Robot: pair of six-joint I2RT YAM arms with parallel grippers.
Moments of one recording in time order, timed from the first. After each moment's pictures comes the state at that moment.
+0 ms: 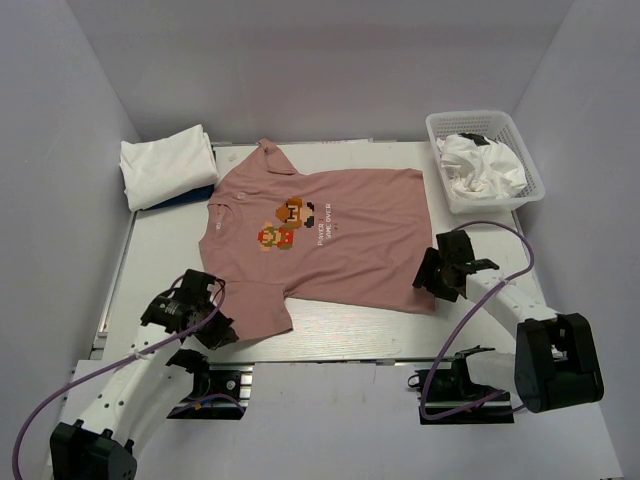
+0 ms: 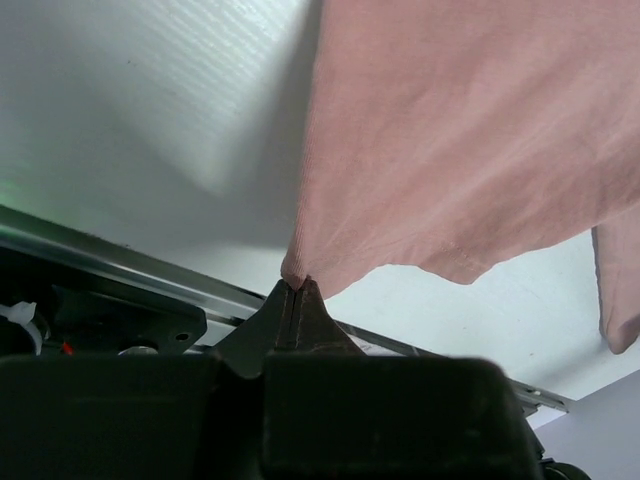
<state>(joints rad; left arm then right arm) -0.28 0.69 0.47 -1.05 0.07 -1.10 0.23 1.23 0.55 -0.43 0.05 0.55</state>
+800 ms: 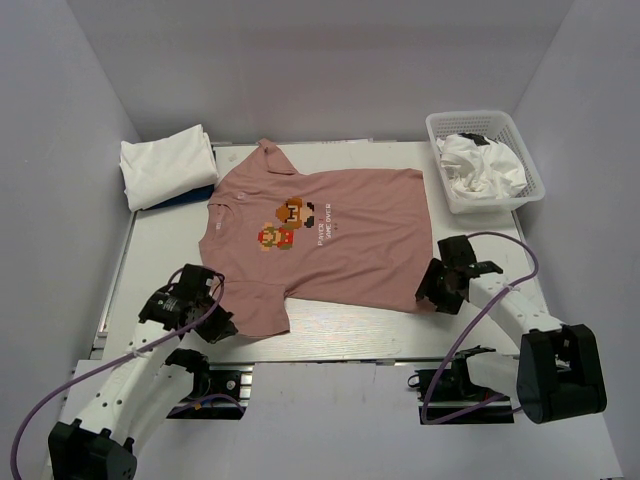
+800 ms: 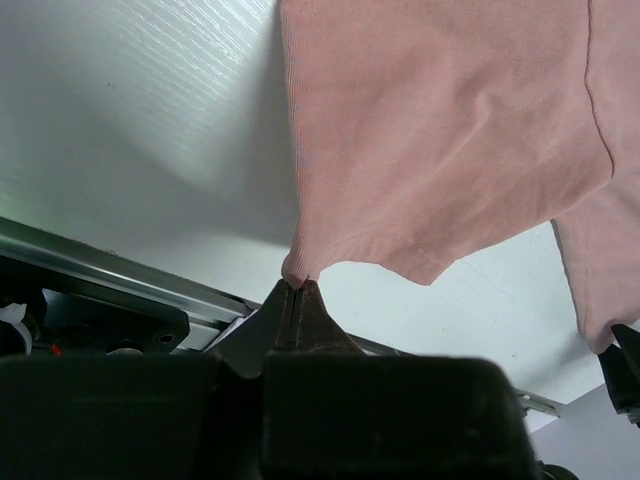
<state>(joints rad) -0.28 0.71 0.53 -1.04 0.04 -1.10 0.22 1.16 0.54 -0.59 0.03 0.61</state>
